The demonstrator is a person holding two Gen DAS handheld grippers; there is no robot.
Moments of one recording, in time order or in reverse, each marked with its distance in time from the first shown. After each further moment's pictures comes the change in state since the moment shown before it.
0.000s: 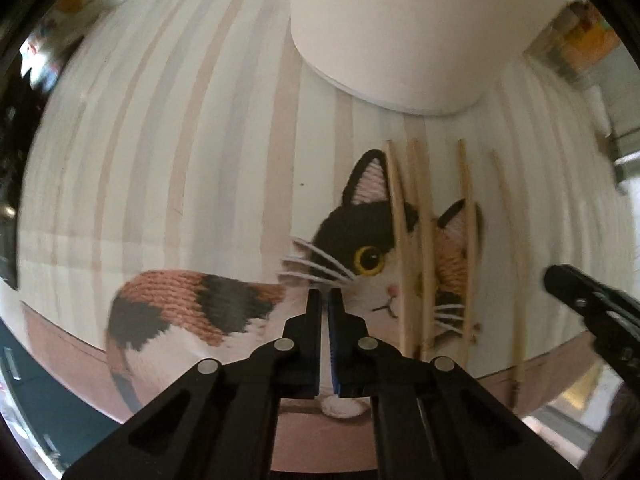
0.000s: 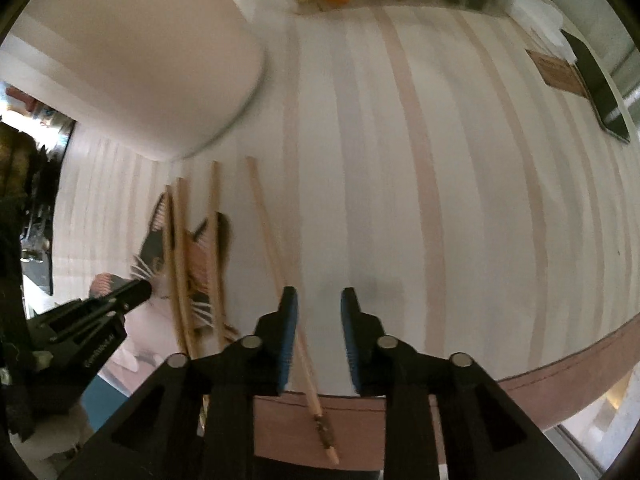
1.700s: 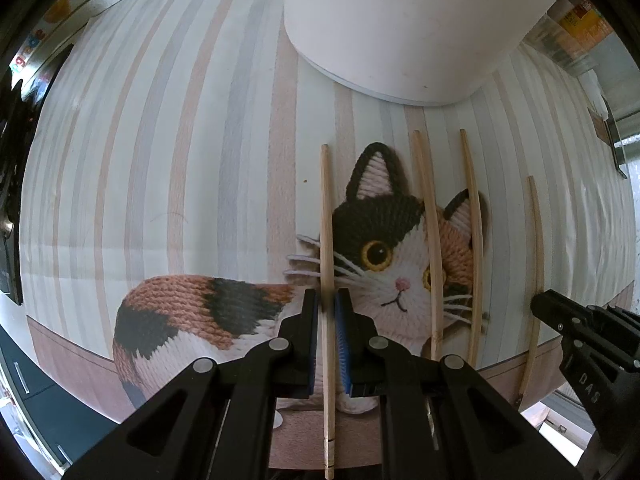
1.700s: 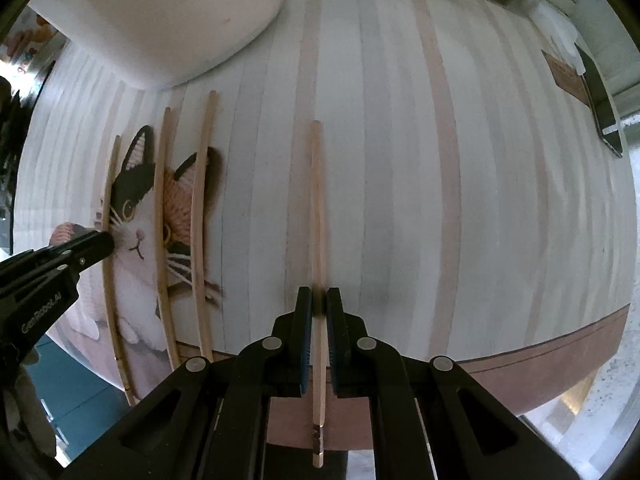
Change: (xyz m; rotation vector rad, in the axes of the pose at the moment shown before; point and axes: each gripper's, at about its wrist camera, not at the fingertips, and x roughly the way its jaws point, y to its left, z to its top) left arm -0.006 0.010 0.012 0.066 0.031 0.028; right arm 0.045 0.055 -0.013 -0.075 0.126 -0.162
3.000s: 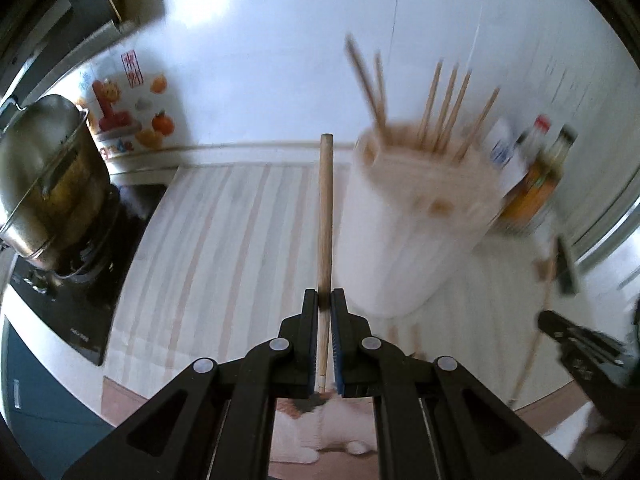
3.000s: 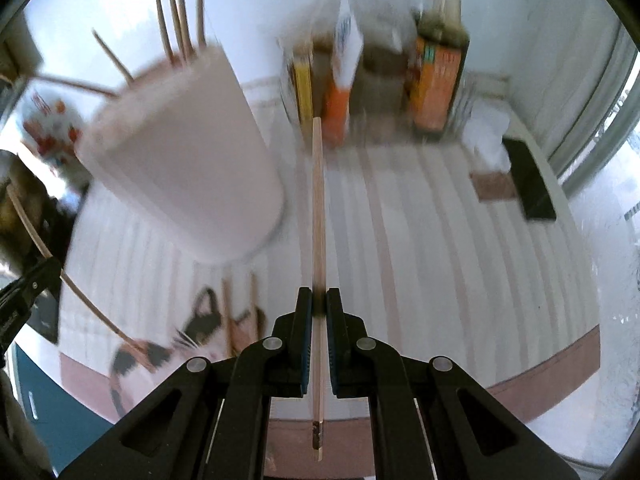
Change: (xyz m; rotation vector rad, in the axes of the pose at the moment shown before) left arm -0.217 0.025 -0.002 -0.078 -0.566 0.006; right arm -0.157 -0.035 0.020 0.124 -0.459 0.042
